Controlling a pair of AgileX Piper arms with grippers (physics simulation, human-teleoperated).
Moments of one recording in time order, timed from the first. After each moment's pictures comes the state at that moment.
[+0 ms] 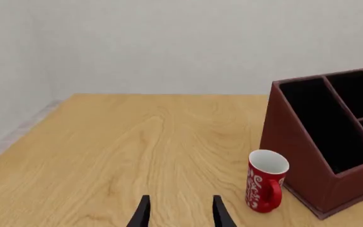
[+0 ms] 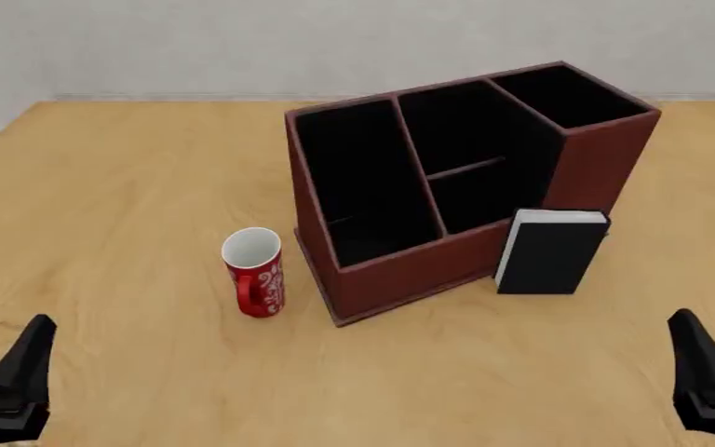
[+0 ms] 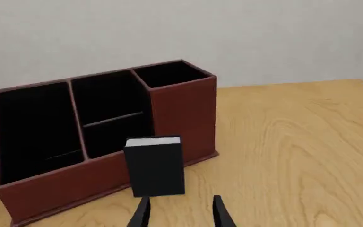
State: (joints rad) left arm 0.00 0.03 -0.03 0.03 -0.01; right arm -0.04 0.06 -0.06 0.05 0.05
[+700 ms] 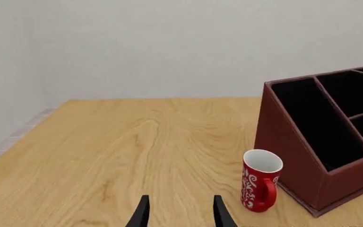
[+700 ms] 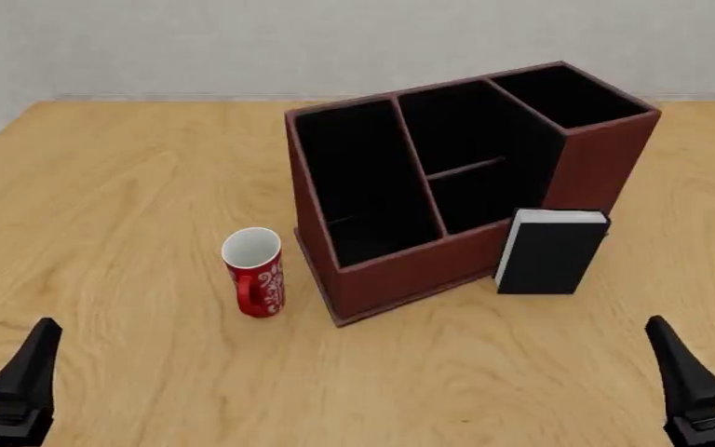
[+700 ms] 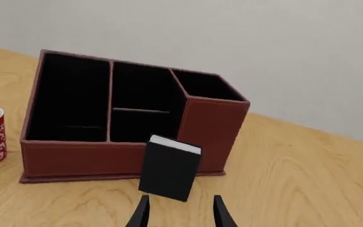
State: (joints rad) left arm -0.03 0.00 -0.01 0.01 0.00; right arm 0.12 0.04 -0.13 0.13 -0.22
